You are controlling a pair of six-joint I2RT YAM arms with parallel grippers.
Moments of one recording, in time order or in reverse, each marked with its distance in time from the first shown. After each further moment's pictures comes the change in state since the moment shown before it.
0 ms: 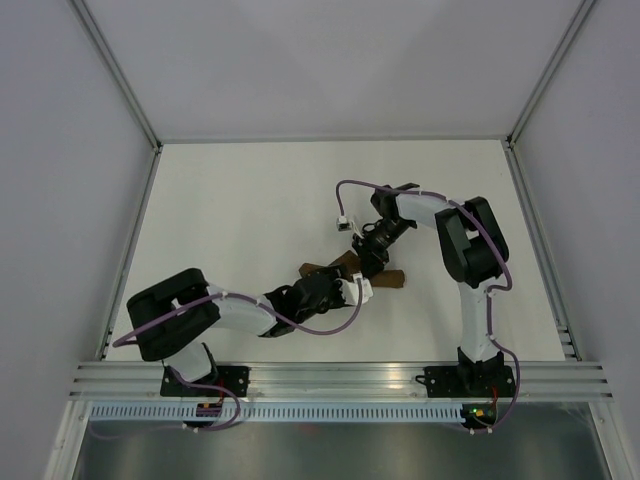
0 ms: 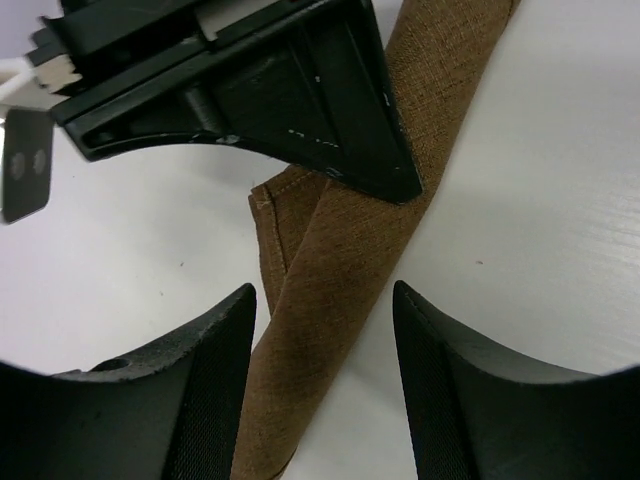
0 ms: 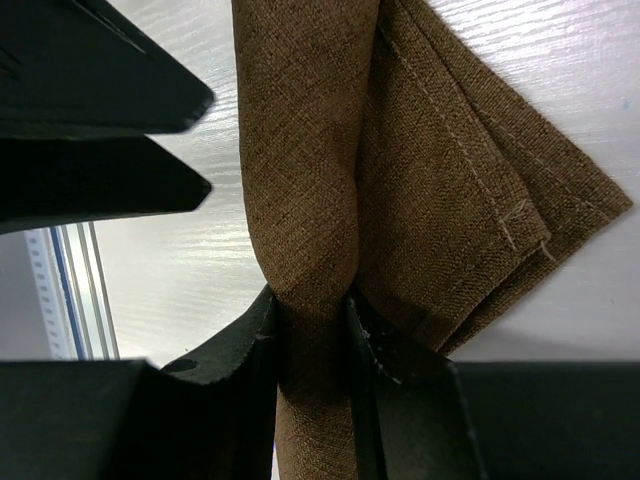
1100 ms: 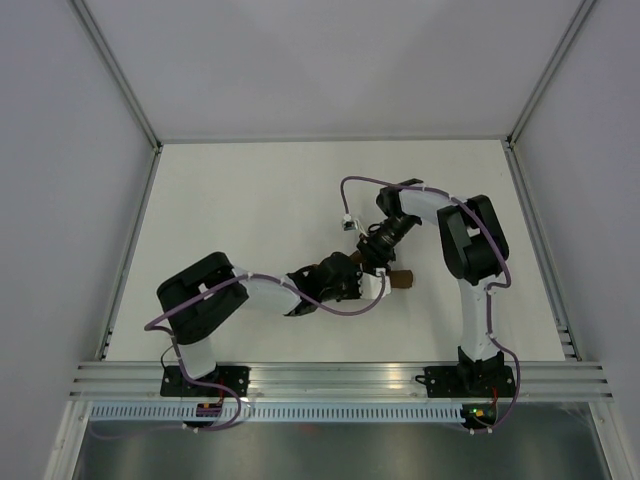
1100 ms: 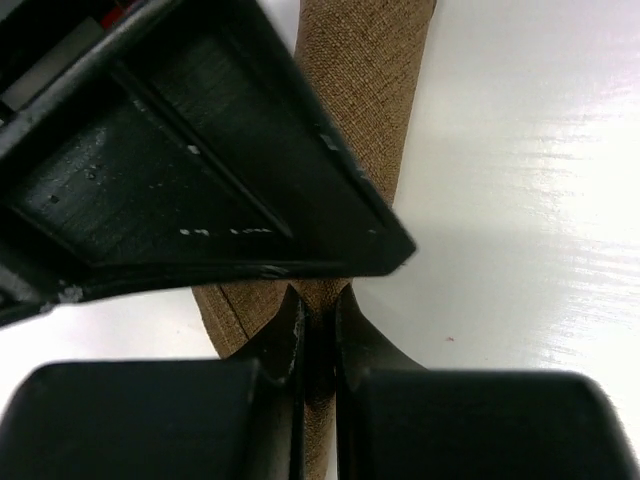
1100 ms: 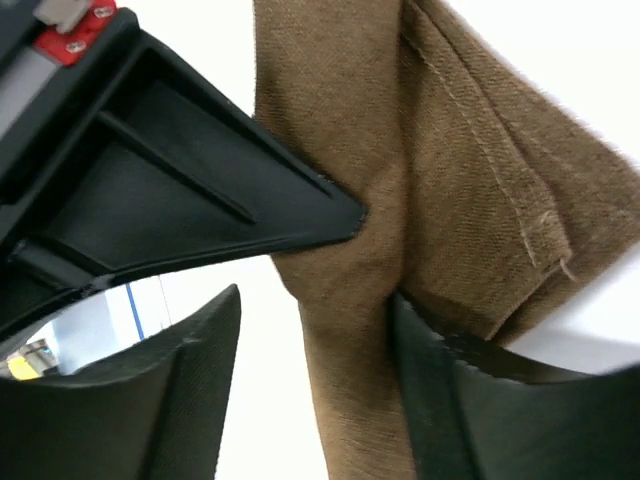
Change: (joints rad) left arm 0.050 0.208 0.256 -0.236 0.222 0.093; right arm -0.037 0.034 0.059 -0.163 0.003 -0.001
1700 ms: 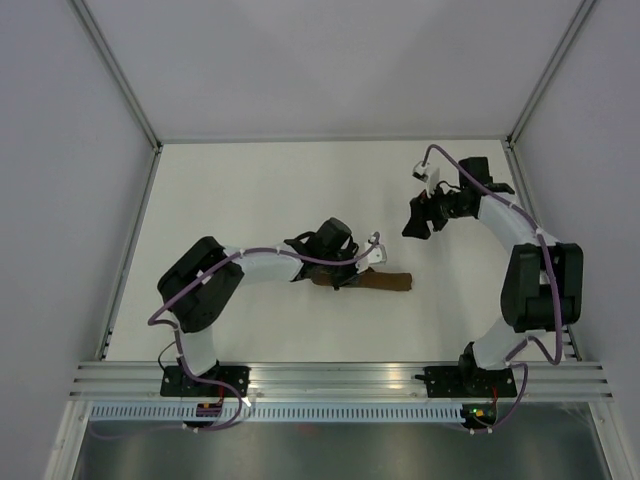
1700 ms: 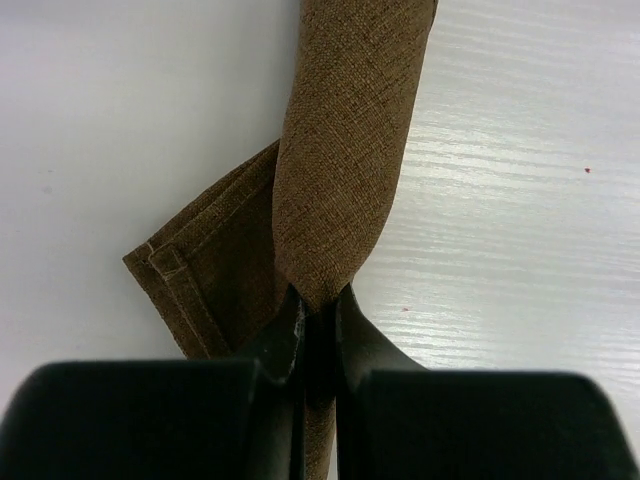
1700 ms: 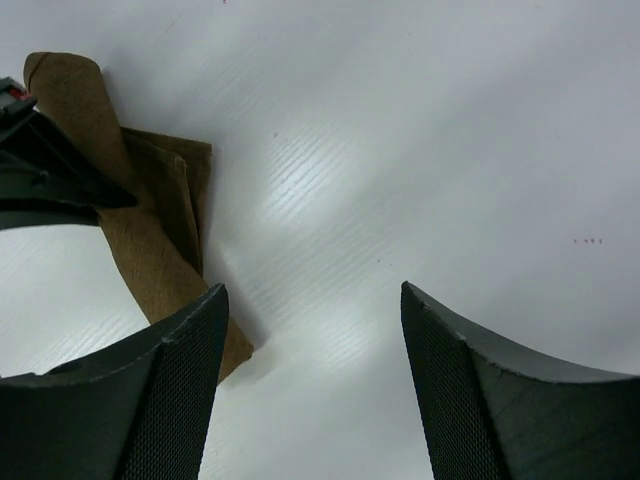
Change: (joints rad) left arm 0.169 0.035 0.235 -0.424 0.403 -0.188; right arm -0.336 -0.480 -0.273 0.550 0.051 0.311
